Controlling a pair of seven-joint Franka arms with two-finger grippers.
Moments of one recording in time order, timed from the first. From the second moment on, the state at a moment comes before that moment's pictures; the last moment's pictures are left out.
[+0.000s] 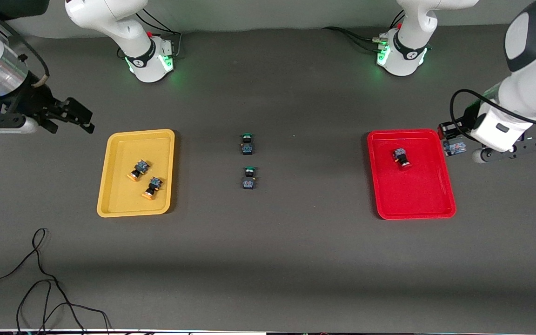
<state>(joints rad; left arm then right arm) -0.07 -0.02 -0.03 -1.90 -0.05 1.71 -0.31 0.38 -0.17 -0.22 -1.81 -0.02 1.72 0.24</state>
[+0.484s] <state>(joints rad) -0.05 0.23 -0.03 -2.12 0.00 2.26 -0.31 0.36 -0.18 -0.19 -1.82 -0.02 1.71 0.15</state>
